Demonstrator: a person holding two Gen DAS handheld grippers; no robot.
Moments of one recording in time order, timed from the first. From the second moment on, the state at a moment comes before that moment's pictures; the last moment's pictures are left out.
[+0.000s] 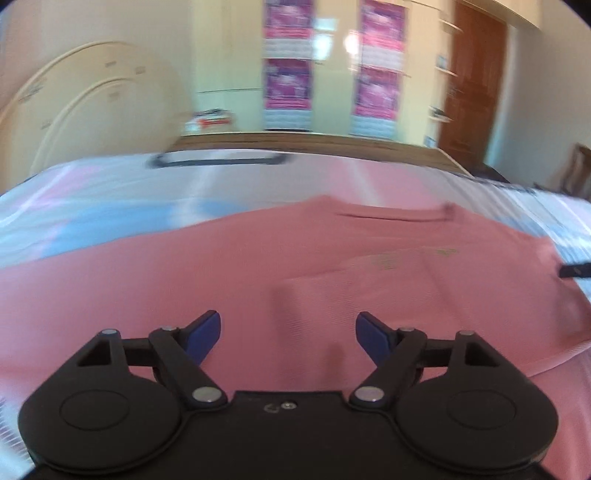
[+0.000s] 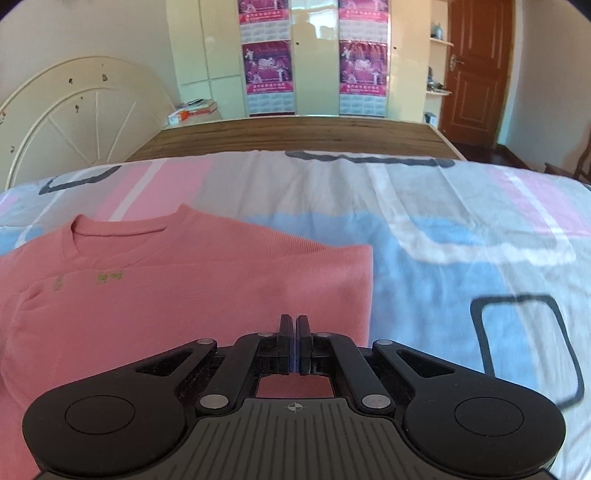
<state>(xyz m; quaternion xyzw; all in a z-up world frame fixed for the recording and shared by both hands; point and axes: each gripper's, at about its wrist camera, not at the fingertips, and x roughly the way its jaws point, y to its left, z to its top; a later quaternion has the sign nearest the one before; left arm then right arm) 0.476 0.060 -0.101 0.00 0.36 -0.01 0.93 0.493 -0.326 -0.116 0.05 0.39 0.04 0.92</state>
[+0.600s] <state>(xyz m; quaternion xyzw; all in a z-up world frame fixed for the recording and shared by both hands) 0.353 0.445 -0.115 -0.31 0.29 0.24 0.87 0.455 -0.130 -0.087 0.04 0.37 0.08 0.93</state>
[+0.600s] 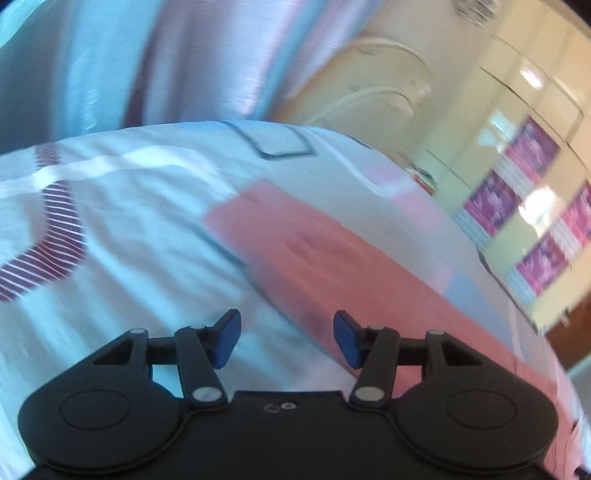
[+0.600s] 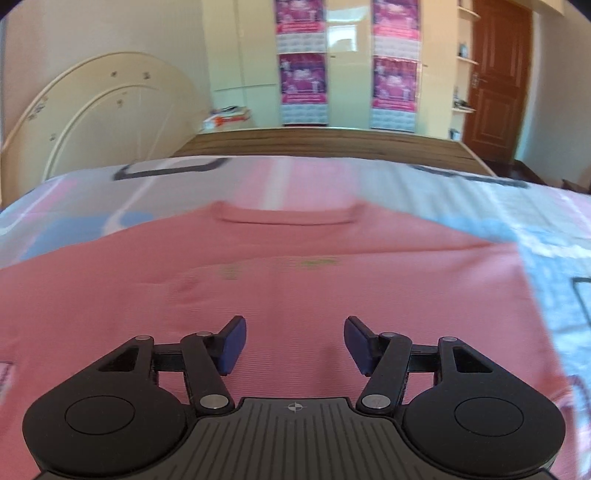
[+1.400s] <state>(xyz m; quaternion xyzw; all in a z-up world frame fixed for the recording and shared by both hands) 0.405 0.460 -0.121 -0.46 0.19 0.07 0.86 0.452 -0.127 -0.072 0.05 0.36 0.04 0.93</state>
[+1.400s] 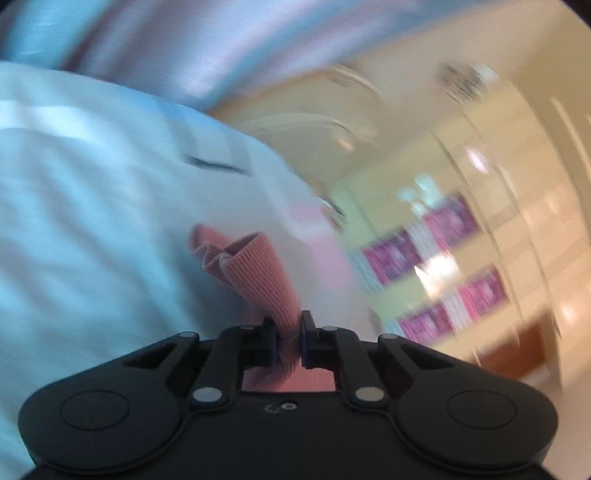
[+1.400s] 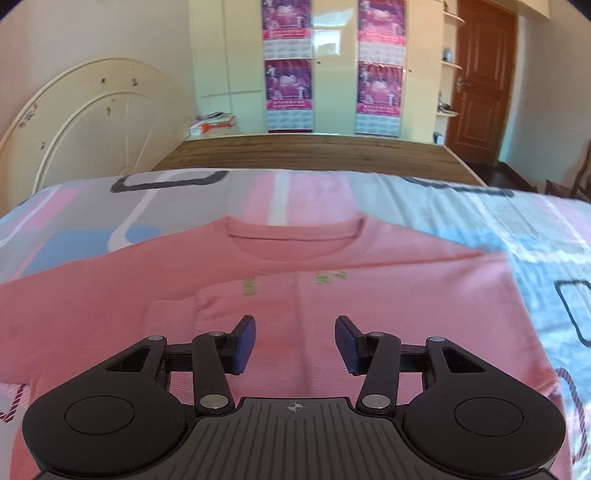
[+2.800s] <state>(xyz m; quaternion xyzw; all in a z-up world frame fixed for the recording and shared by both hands) 0.435 0.068 -0.120 -0.04 0.35 -0.11 0.93 0.434 -0.252 -0.098 0.25 0.40 0.14 0.87</state>
